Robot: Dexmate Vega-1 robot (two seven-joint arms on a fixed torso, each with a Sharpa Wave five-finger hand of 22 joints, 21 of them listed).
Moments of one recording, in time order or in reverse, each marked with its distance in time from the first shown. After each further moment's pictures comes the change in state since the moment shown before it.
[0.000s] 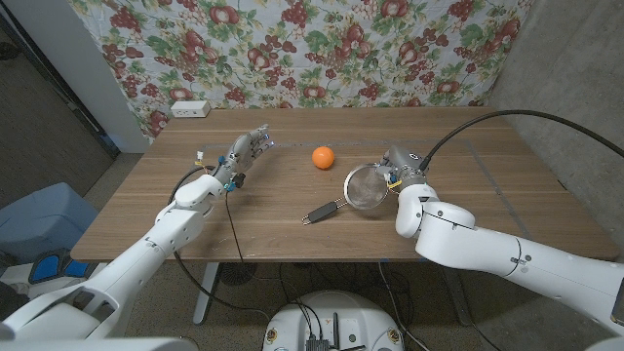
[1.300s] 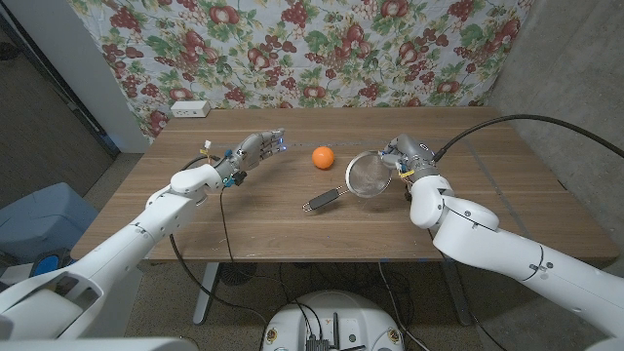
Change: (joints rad) left arm -0.051 0.087 0.052 -0.059 0.037 0.100 -0.135; left_hand 0.043 -0.070 -0.008 -0.008 0.000 -0.009 0.009 0.004 0.005 0.005 0.005 0.000 0.000 0.028 0.007 0.007 0.005 0.011 0.011 0.000 0.000; right arm -0.177 -0.020 0.251 0.008 -0.069 0.231 0.103; right_hand 0.005 -0.006 0.002 0.002 0.005 0.010 0.003 0.026 0.009 0.010 0.003 -0.001 0.016 0.021 -0.004 -0.037 0.040 -0.005 -0.003 0.053 0.000
